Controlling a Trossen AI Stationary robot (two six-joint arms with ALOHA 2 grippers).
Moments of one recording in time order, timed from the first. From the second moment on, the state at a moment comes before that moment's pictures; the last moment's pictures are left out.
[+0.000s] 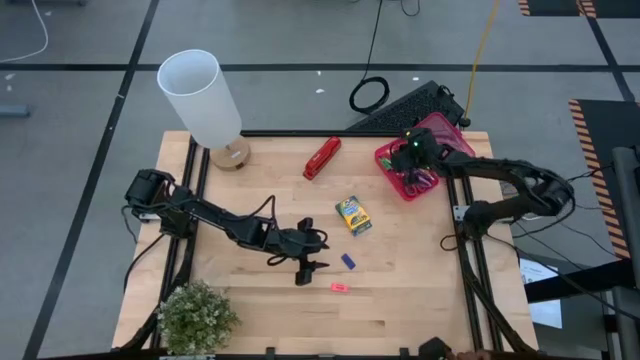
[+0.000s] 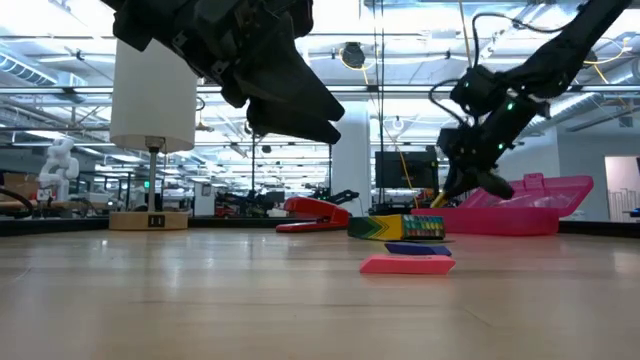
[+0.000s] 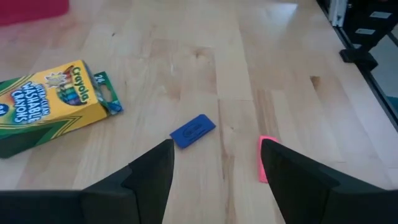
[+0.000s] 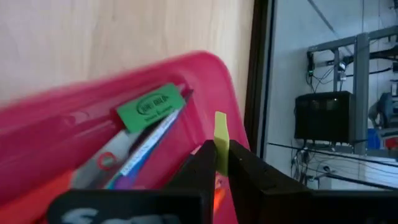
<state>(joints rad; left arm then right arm) -0.26 1.72 0.94 0.18 -0.11 -0.23 -0.79 1.31 0.51 0.03 0.07 -1.09</state>
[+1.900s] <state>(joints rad) -0.42 2.12 1.17 0.21 -0.30 -0.25 0.30 1.04 0.51 -0.09 0.29 0.03</state>
